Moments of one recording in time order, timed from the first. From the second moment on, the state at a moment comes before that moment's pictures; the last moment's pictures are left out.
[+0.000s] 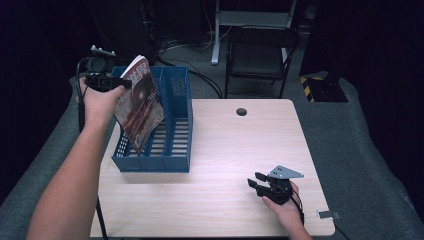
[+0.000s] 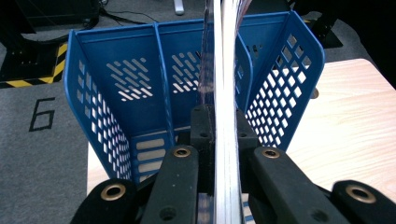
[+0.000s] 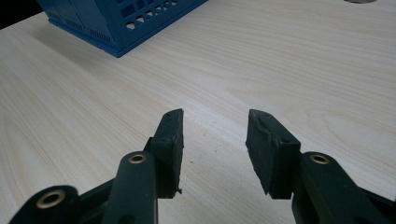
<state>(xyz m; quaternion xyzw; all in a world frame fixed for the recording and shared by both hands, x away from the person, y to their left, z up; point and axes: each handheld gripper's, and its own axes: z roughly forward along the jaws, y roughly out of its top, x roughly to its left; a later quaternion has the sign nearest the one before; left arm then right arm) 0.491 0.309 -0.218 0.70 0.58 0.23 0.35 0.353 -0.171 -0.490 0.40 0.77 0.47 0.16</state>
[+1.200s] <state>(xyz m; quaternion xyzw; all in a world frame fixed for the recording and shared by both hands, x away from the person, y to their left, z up) 0.505 0.302 -0.288 0.71 0.59 0.21 0.34 0.353 -0.171 -0.490 0.39 0.77 0.47 0.16</state>
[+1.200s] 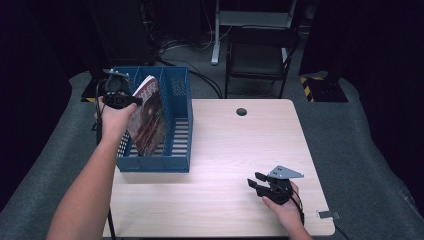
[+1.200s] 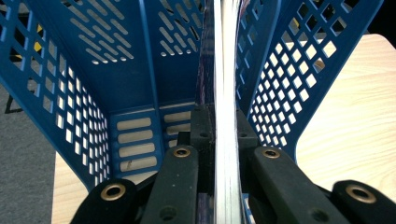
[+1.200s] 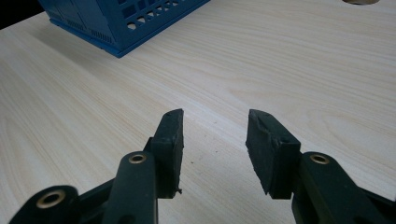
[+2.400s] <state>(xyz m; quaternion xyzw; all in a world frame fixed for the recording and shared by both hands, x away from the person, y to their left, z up) 0.492 0.303 -0.300 0.72 0.57 0.20 0.34 0.354 -0.170 -0.491 0.39 0.78 0.47 0.15</state>
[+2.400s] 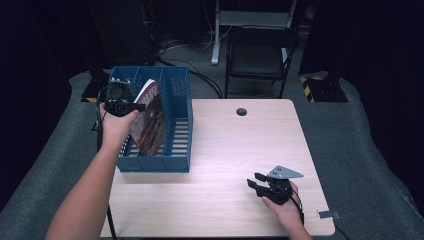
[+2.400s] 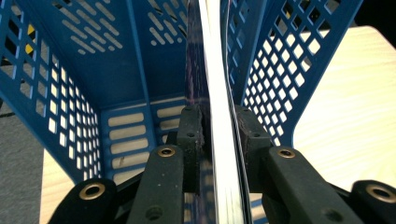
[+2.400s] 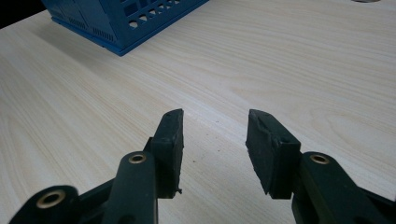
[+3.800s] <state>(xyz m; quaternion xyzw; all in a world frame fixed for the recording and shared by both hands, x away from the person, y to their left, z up) 0.464 0.320 -0.289 0.72 0.58 0.20 0.33 0.354 -0.170 -0.492 0.39 0.78 0.47 0.15</state>
